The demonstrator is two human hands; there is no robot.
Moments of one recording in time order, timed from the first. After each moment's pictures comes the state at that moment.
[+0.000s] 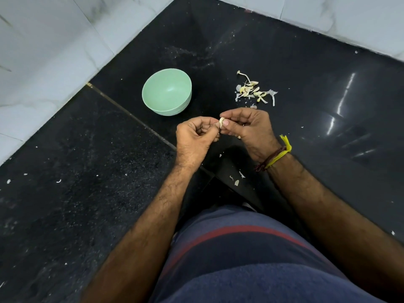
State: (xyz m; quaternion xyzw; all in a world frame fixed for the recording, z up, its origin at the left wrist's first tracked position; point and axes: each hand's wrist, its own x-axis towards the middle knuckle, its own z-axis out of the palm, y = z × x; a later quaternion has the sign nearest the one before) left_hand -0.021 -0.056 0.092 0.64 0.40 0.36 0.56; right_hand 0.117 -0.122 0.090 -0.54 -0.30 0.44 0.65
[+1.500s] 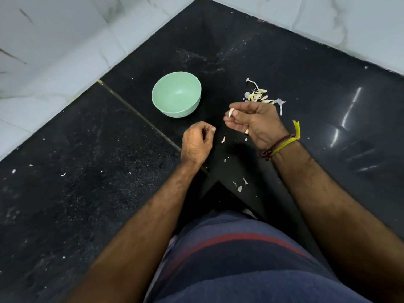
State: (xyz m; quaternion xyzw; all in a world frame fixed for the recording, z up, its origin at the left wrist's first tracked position) left_hand -0.023 -0.018 0.039 0.77 0.49 0.25 0.32; right_hand 0.137 -0.091 0.106 -0.54 -0.18 0.53 0.63
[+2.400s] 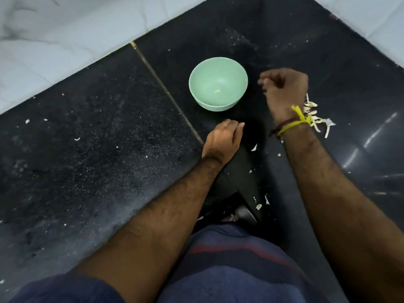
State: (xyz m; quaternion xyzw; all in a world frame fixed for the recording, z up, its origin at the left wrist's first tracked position) left_hand -0.018 0.005 -0.004 0.79 0.48 0.32 0.20; right_hand 0.138 0.034 0.088 -0.75 -0.40 0.22 0.49
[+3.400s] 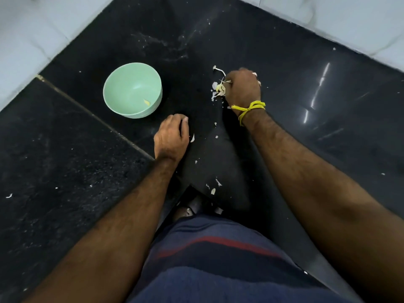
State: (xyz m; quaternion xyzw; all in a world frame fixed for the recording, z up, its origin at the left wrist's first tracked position) left_hand 0.008 -0.004 0.006 0.83 0.47 0.21 0.21; right_hand 0.232 -0.027 0.057 -0.87 -0.45 0.08 0.18
